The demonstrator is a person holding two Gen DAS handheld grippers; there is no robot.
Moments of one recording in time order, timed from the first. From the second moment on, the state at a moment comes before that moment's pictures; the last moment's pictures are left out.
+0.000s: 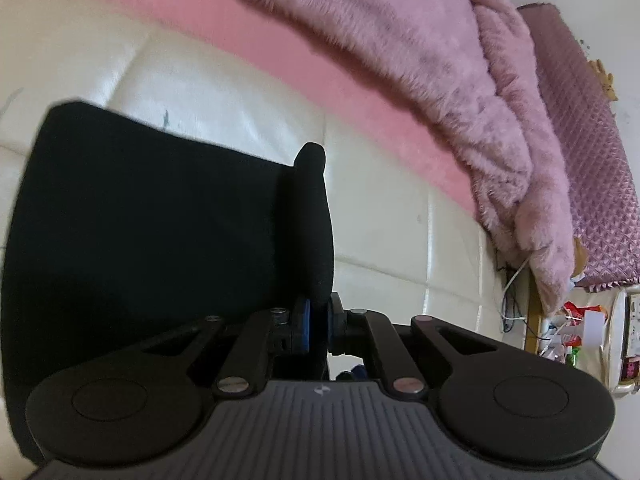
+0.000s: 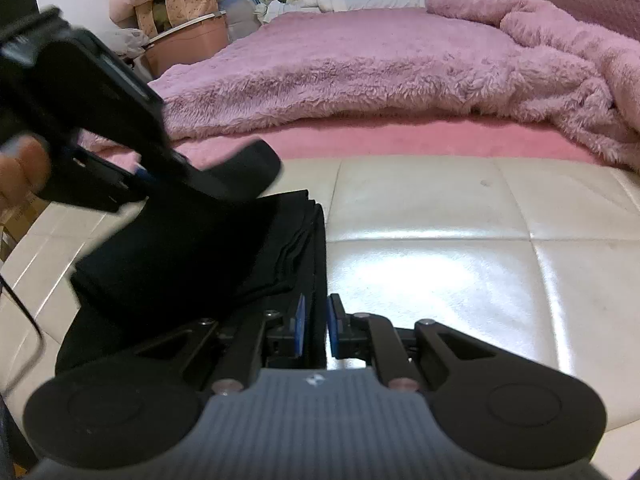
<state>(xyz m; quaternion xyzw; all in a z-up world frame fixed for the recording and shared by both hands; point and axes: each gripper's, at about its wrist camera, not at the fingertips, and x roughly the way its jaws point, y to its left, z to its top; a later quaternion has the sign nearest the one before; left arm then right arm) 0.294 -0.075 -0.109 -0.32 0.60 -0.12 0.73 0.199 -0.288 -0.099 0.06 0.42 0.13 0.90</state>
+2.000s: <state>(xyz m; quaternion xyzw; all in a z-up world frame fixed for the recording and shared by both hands) 0.264 0.029 -0.115 -0.15 0.49 -0.08 0.86 0.229 -0.301 -0.139 0.19 0.50 0.09 0.84</state>
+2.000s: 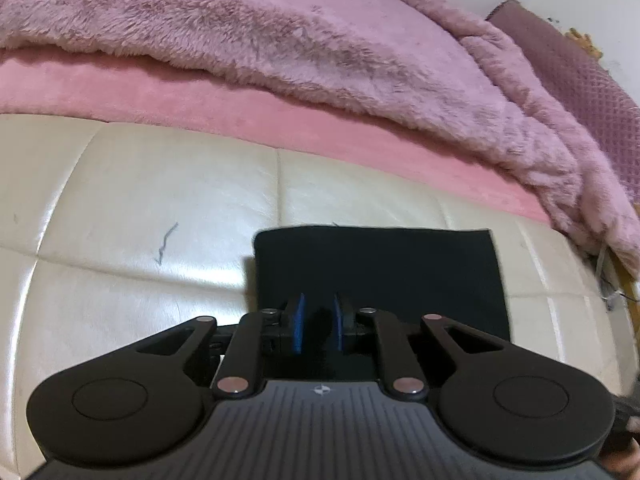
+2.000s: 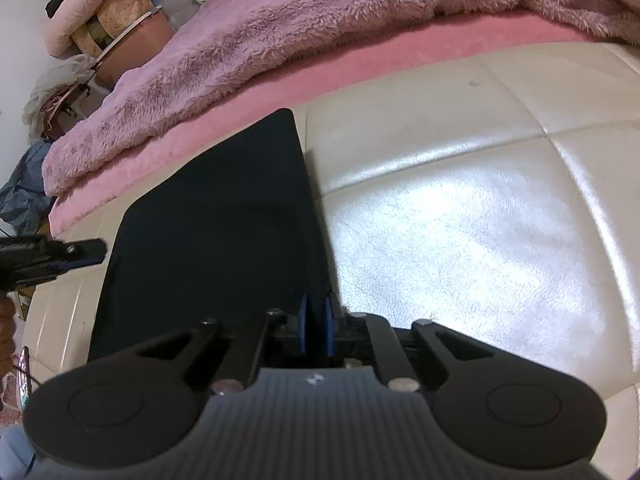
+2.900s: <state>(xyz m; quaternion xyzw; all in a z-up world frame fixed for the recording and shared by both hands) 0.242 0.035 -0.095 -0.11 0.47 -0.06 0.87 0.211 -0.291 -0.112 0.07 0.47 0.07 0.88</state>
